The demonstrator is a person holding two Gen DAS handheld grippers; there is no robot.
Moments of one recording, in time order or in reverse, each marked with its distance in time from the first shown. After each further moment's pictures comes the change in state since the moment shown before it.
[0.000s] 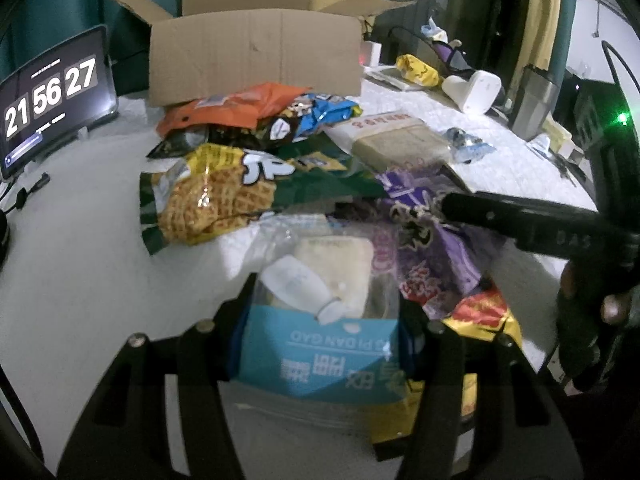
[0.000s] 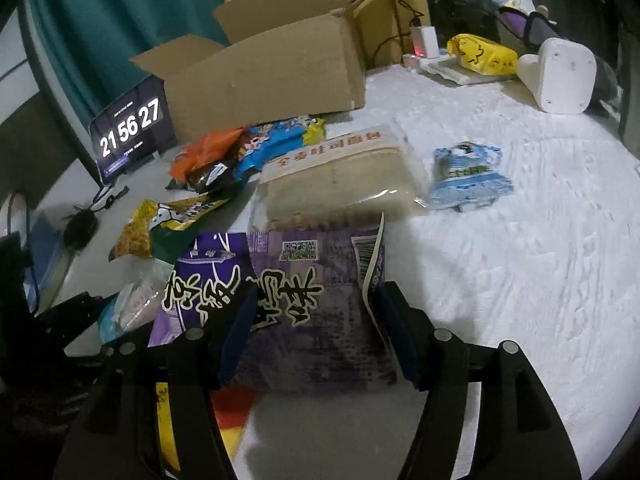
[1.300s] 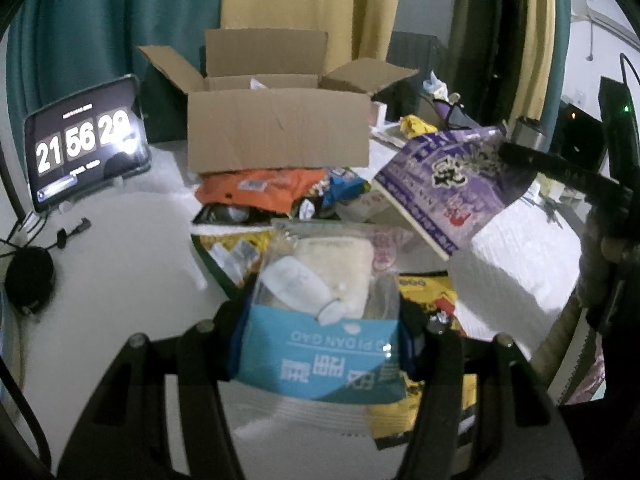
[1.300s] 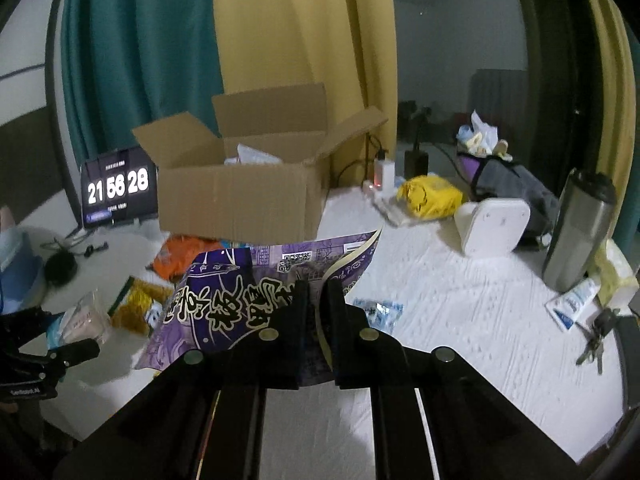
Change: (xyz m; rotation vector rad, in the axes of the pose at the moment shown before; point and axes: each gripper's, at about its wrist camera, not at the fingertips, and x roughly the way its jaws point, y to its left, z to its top) left arm -0.067 0.016 0.030 -0.008 -0.147 0.018; right arm -0.094 -0.012 0.063 -0.145 -0.305 -0.166
